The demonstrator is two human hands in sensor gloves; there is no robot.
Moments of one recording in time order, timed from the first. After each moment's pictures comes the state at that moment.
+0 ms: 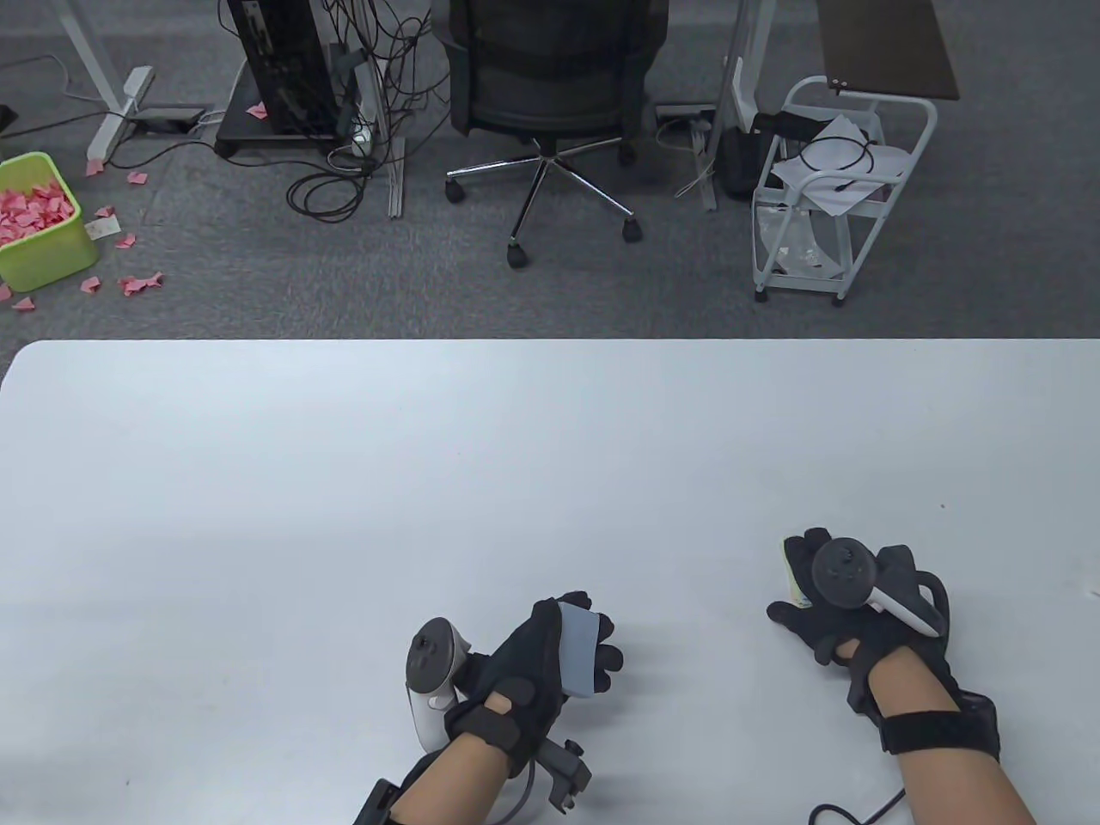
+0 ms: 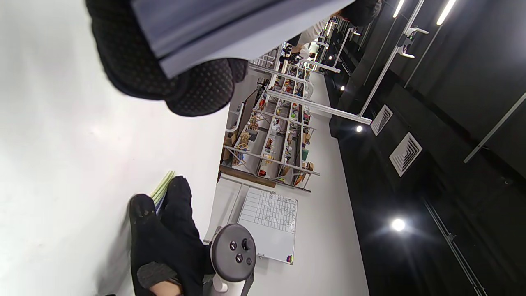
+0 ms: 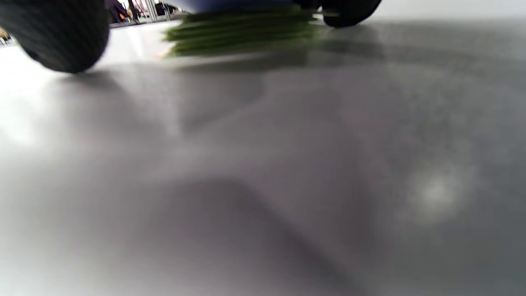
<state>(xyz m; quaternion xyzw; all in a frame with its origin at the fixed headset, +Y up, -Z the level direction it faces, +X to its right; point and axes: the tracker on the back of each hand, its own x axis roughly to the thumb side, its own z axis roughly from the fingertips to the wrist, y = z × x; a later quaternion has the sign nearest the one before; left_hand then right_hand) -0.094 -0.768 -0.250 -0.13 -0.10 0.79 0.60 0.298 -0.772 -0.339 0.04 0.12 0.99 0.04</state>
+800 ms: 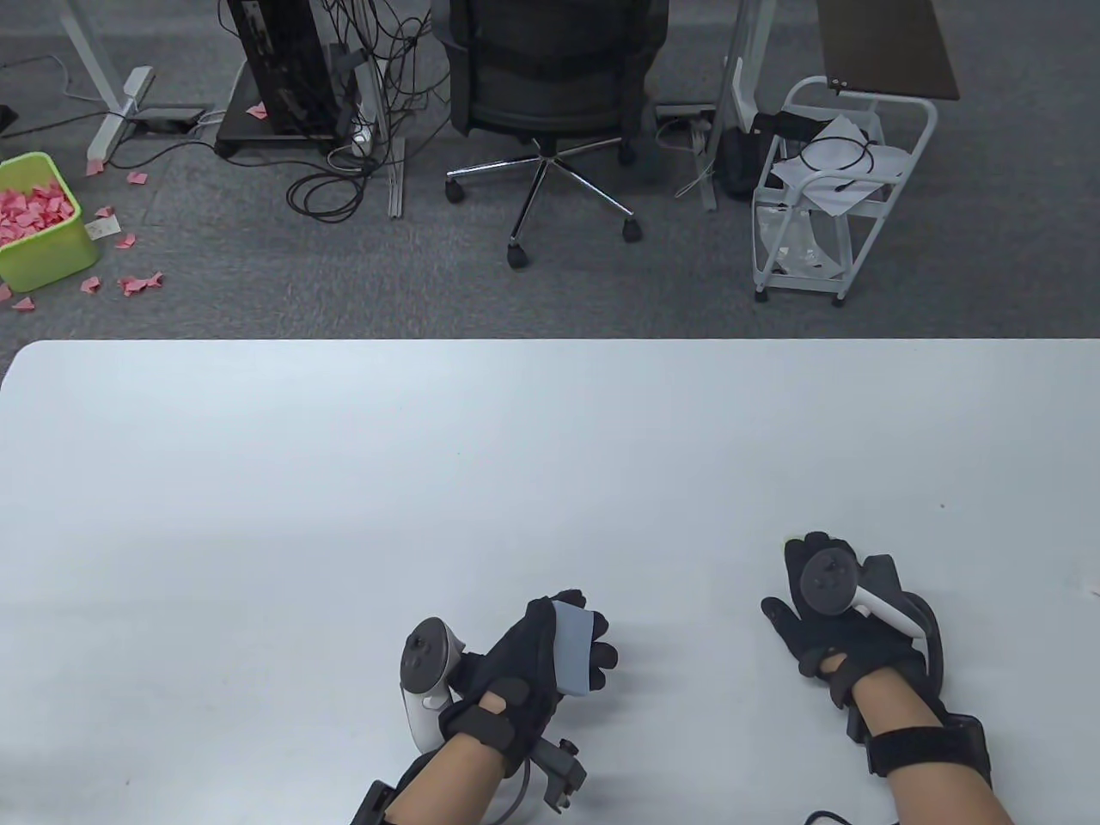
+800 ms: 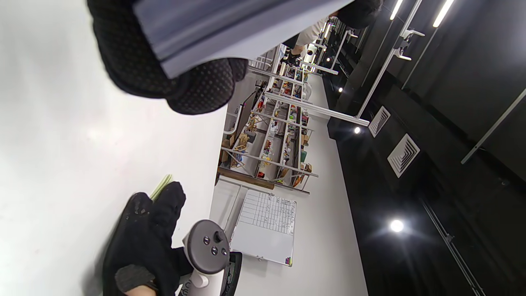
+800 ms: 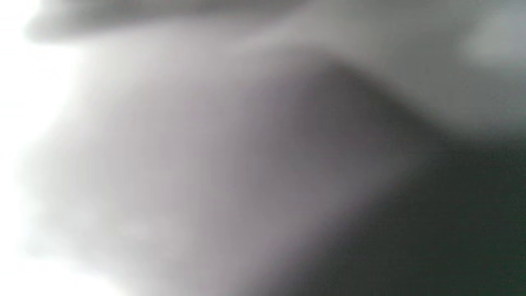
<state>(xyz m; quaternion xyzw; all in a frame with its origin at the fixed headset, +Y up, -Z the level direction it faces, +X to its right) -0.098 -0.764 -0.248 -0.13 -0.10 0.78 0.60 0.305 -0.802 -0.331 0.02 0.26 0.96 0.12</state>
